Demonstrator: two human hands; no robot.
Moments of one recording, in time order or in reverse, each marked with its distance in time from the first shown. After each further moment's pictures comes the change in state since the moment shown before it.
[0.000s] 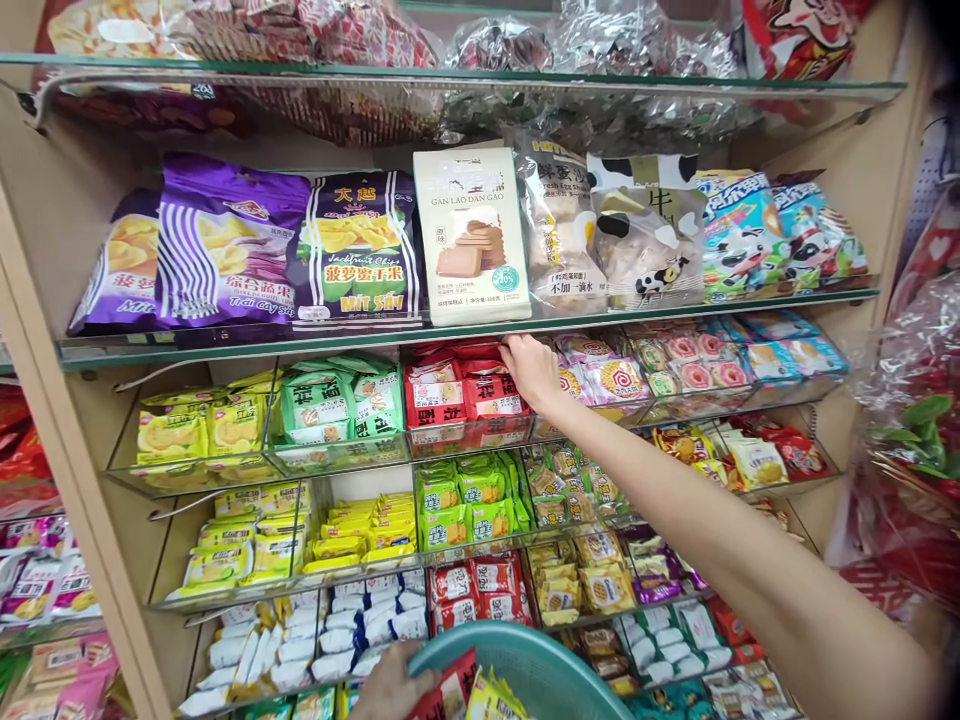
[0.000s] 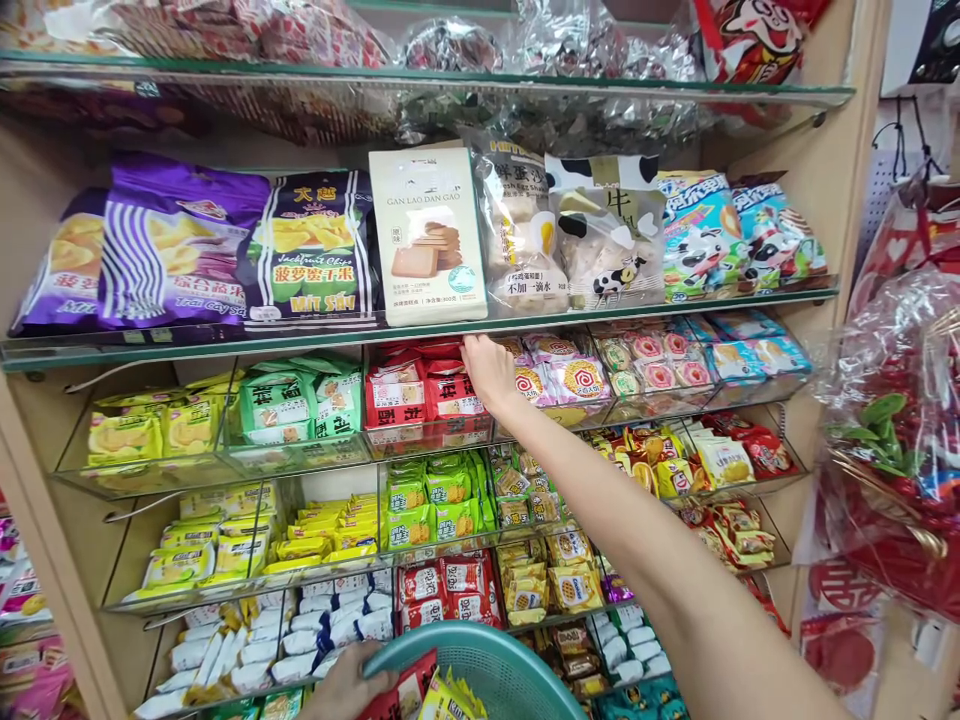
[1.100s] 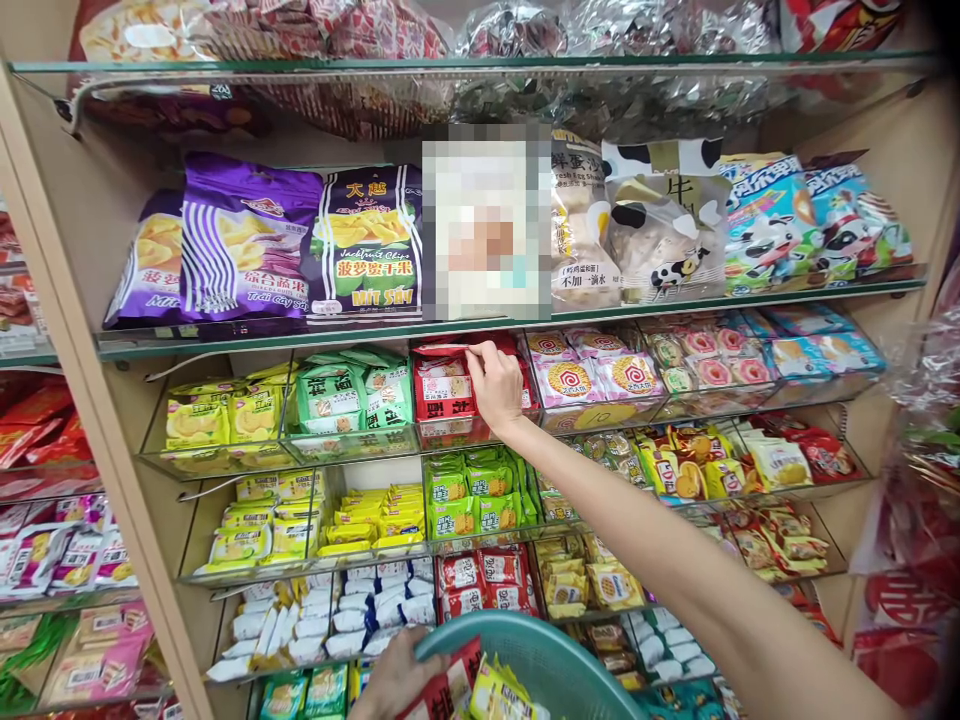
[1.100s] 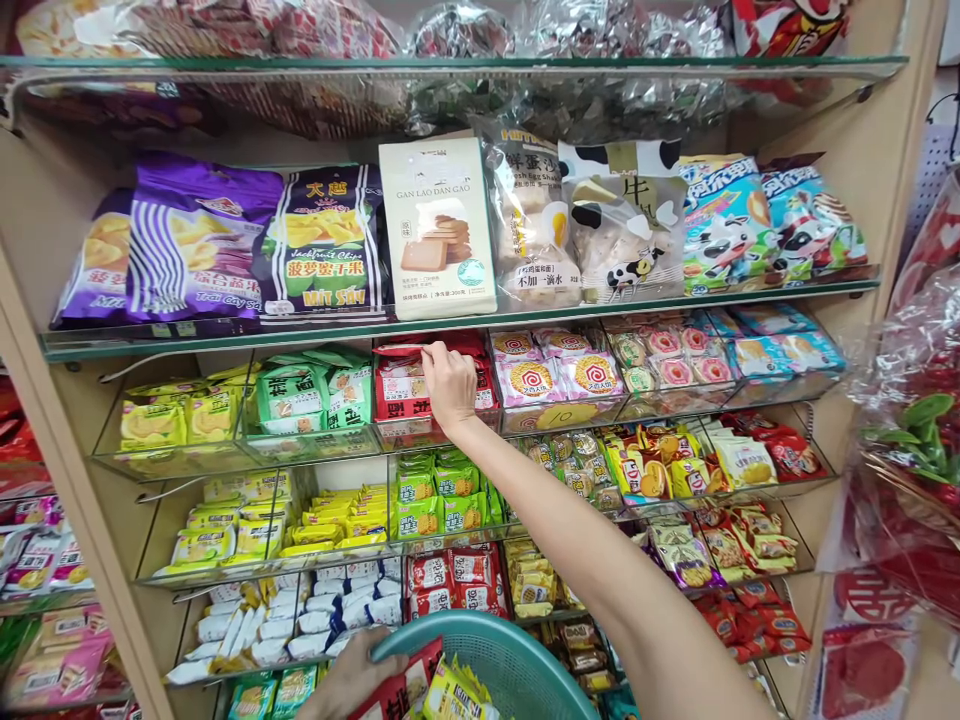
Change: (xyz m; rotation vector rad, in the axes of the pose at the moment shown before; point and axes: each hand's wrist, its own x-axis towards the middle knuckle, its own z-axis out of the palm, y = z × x) left_hand -0.014 0.013 -0.001 0.010 0.021 -0.018; right_hand -0.026 -0.064 0.020 0.418 0.283 -0.029
